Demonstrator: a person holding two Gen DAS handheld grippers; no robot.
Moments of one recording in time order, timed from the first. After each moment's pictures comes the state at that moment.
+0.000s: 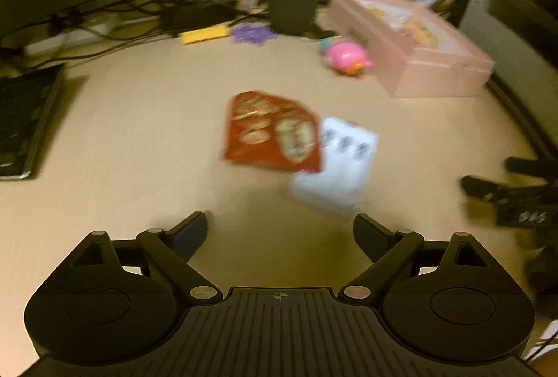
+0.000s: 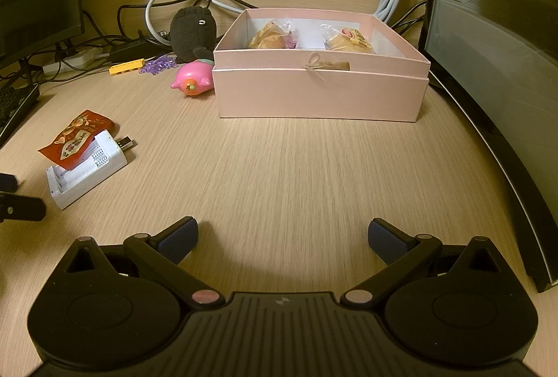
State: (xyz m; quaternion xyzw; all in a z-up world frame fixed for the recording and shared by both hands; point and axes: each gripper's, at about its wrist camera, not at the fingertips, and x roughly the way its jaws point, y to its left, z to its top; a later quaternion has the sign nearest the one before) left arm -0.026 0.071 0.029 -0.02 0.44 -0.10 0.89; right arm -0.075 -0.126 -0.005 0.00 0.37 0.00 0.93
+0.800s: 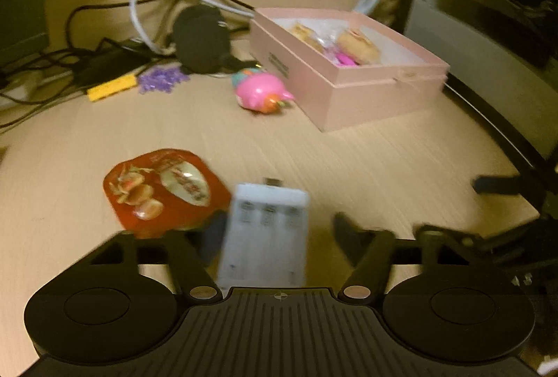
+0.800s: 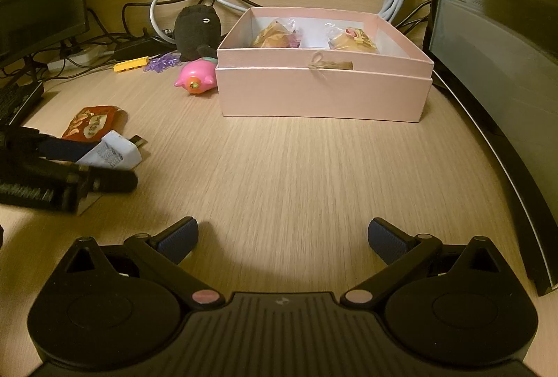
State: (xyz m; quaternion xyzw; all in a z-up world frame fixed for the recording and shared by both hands) left arm 0.006 0.008 0.023 0.02 0.39 -0.16 0.91; right arm -0.075 -0.126 -0.003 0.00 0.38 0.01 0.93
